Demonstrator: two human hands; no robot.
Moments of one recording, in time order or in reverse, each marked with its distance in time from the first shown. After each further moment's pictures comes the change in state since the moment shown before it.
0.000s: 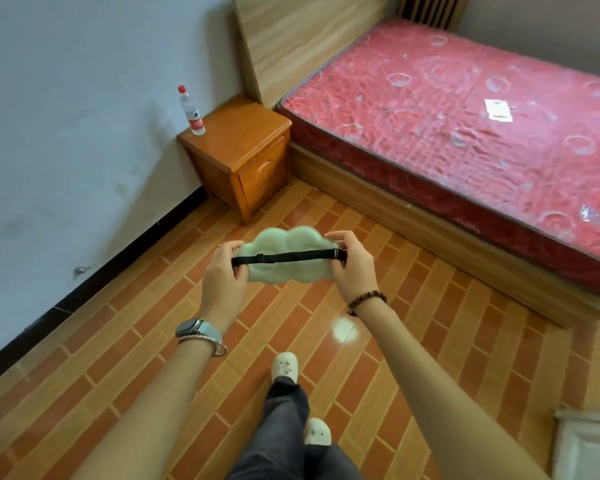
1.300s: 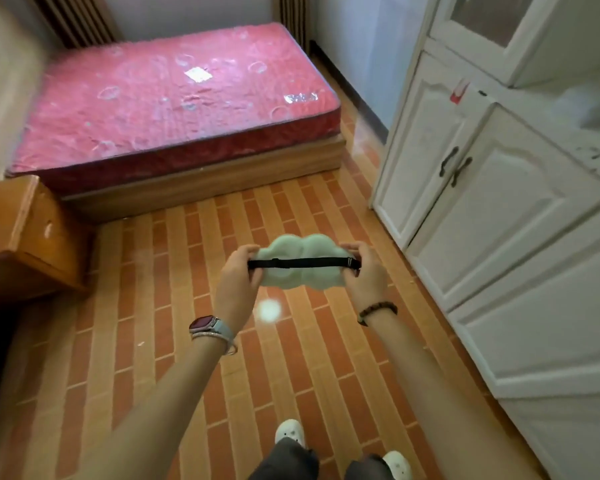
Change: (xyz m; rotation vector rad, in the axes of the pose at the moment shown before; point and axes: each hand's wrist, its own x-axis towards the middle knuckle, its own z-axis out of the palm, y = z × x) left_hand -0.320 0.054 -0.014 -0.134 -0.705 0.731; right_hand -0.512 0.001 -0.042 -0.004 0.881 0.528
